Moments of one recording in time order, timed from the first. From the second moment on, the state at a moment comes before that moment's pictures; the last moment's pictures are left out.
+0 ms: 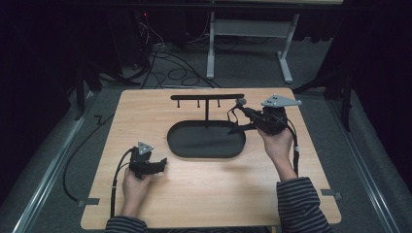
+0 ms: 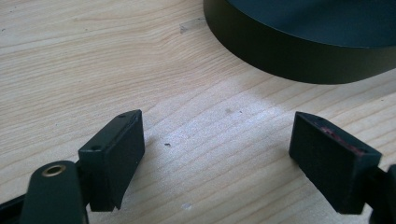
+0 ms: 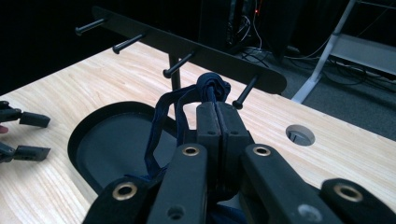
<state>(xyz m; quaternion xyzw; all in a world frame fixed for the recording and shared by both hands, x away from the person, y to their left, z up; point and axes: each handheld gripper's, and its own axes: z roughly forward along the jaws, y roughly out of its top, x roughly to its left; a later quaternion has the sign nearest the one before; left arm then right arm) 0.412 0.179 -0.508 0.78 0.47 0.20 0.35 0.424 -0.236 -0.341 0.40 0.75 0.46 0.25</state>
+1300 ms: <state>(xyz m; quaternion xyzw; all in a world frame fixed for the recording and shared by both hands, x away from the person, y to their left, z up) 0.412 0.179 -0.508 0.78 0.47 0.20 0.35 0.463 -0.236 -0.346 0.44 0.74 0.42 0.27</state>
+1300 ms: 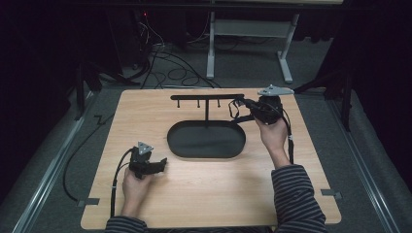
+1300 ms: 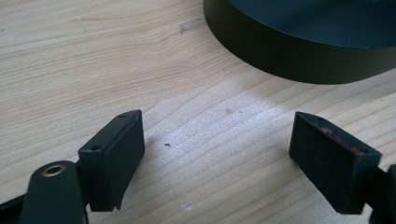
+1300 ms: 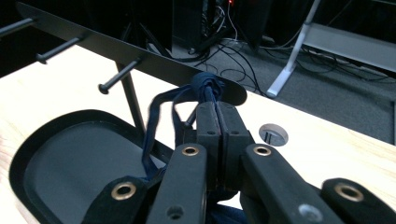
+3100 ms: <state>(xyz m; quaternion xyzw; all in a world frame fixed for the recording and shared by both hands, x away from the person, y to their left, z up) 0.412 0.179 -0.508 0.79 0.47 0.20 0.35 0.432 -0.267 -0.344 0.45 0.72 0.46 0.26</state>
